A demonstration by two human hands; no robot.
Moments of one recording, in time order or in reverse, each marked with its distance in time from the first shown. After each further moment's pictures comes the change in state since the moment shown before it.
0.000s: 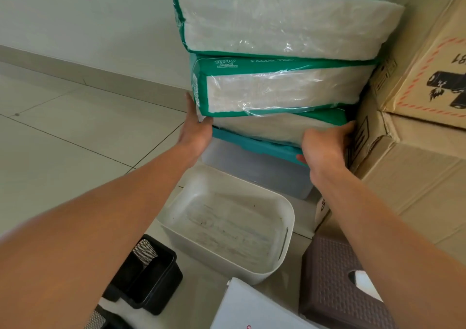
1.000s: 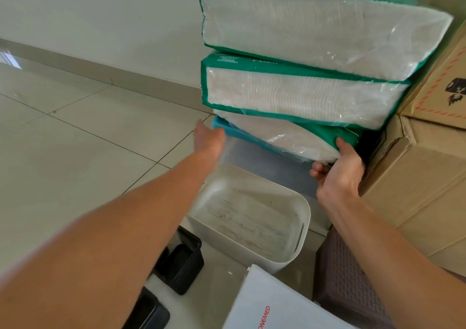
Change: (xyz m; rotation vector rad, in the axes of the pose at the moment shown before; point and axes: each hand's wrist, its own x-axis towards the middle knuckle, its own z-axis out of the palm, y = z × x) left_hand -0.028 -0.001 -0.016 -0.053 0.123 -0.251; right_hand -0.053 0.017 -0.017 0.568 -0.032 0.150
